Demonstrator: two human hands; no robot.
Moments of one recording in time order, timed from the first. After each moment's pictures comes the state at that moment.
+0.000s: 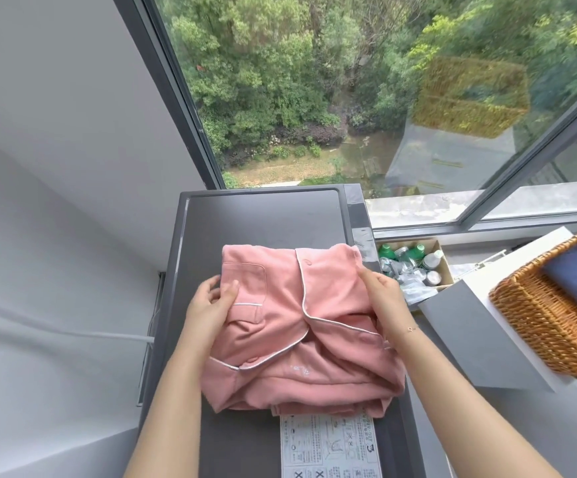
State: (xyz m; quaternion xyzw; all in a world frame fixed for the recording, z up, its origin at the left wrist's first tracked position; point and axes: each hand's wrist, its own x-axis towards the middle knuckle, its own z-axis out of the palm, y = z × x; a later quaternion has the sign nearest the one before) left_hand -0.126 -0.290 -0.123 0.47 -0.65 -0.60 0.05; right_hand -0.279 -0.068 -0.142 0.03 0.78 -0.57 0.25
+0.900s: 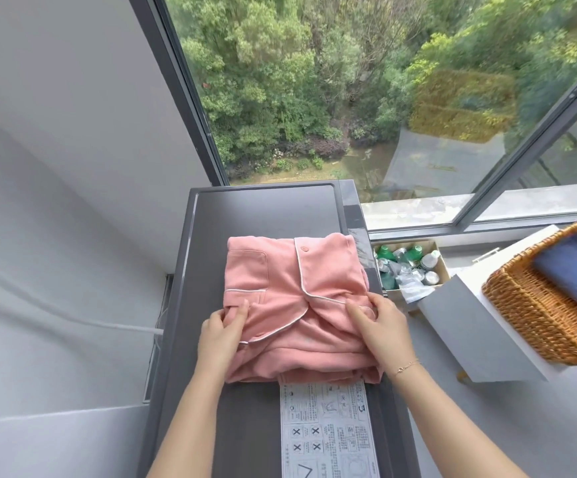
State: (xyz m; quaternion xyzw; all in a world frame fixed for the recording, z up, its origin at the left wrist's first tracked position) left_hand -0.072 -0.242 -0.137 0.53 -0.69 -0.49 0.00; right_hand -0.202 -0.022 -0.132 -0.07 0.88 -0.43 0.18
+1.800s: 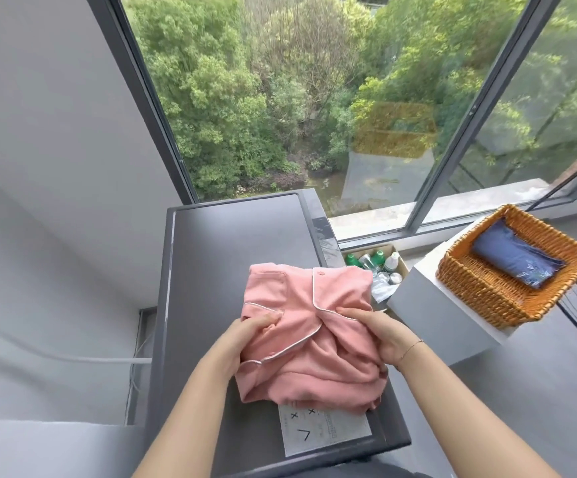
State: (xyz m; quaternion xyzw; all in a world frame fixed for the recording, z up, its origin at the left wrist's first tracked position) left_hand -0.064 -0.207 -0.110 0.40 -0.58 -0.69 -0.19; right_hand -0.164 0.022 -0.111 0.17 0.63 -0.61 0.45
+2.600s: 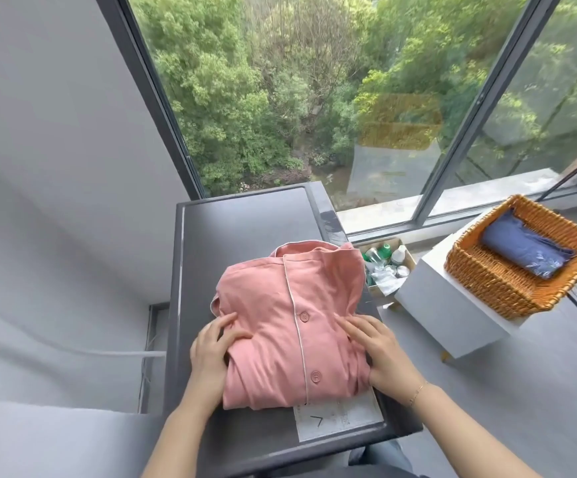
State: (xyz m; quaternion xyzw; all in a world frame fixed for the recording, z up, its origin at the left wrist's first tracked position) left_hand 0.019 -0.246 -0.158 0.17 -0.93 -0.31 0.07; right_hand -0.105 0.048 -0.159 -0.39 0.87 -0.29 0.04
